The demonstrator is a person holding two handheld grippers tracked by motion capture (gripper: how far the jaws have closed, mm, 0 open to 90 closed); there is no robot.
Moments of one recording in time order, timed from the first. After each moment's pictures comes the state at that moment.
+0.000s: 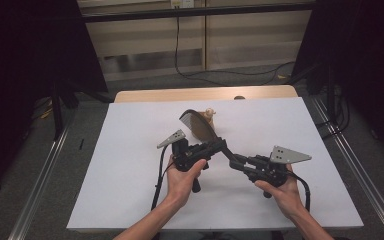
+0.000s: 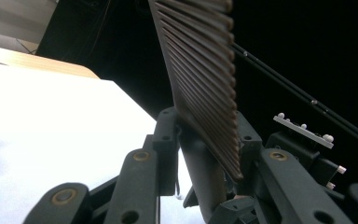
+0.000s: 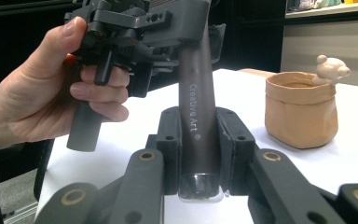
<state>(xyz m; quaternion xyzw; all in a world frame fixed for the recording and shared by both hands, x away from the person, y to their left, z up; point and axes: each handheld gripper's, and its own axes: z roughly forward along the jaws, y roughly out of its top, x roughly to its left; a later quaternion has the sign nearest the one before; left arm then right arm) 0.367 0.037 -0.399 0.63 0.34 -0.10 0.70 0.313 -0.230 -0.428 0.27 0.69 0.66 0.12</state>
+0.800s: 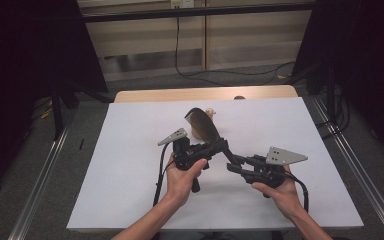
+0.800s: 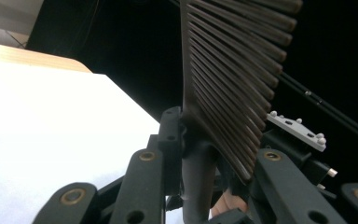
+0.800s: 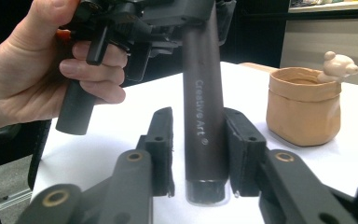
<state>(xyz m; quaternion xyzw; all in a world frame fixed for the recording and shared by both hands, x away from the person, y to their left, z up) 0.365 0.037 -0.390 0.64 0.33 -0.10 0.69 0.312 -0.223 -0.426 0.26 0.71 0.64 0.13</state>
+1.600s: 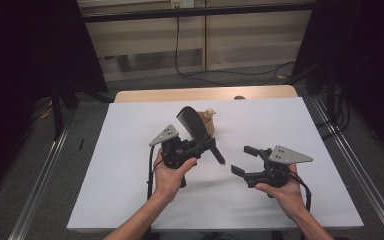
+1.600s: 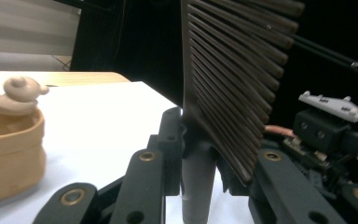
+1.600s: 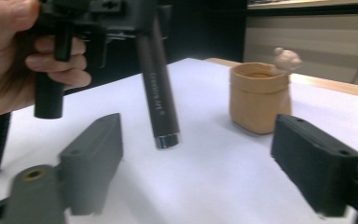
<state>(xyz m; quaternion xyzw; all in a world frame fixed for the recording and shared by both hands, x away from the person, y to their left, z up) 0.369 0.063 -0.379 0.69 0.30 0.00 0.66 0.308 -0.230 -0.420 0.32 0.70 0.61 0.18</state>
